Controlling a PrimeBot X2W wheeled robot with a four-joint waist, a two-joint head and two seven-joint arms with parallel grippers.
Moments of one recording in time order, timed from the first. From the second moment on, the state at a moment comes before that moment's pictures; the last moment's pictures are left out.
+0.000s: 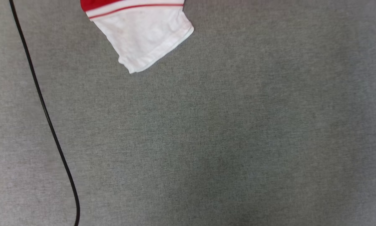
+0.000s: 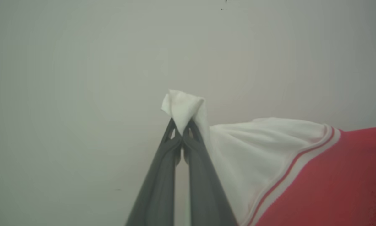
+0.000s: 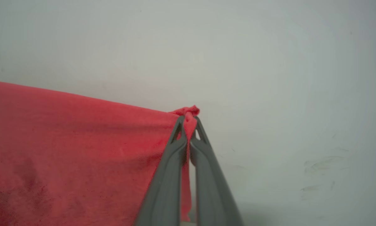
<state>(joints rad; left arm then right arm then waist) -1.49 0.51 -0.28 0.58 -0.55 -0.07 -0.06 -1.45 -0.21 -0.03 0.59 0.13 0.13 0.21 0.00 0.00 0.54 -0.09</state>
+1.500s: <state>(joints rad) -0.37 0.40 -0.38 0.63 -0.84 -0.03 -0.25 -0.45 -0.29 0.17 0.62 0.44 0.13 0.05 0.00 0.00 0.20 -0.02</state>
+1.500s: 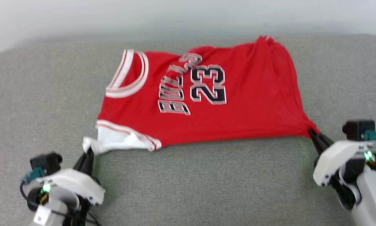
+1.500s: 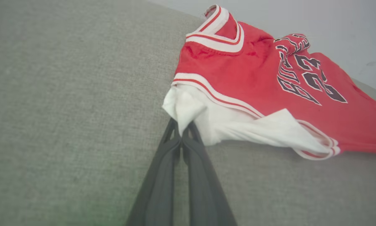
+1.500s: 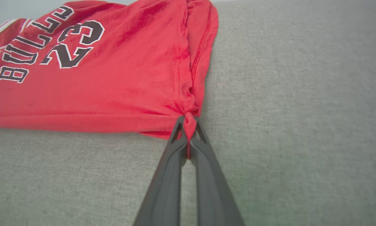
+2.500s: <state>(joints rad) 0.23 0.56 -0.34 -0.08 -0.91 0.29 -0.05 0.23 -0.14 -0.11 0.00 0.30 0.13 0.36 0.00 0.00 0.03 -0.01</state>
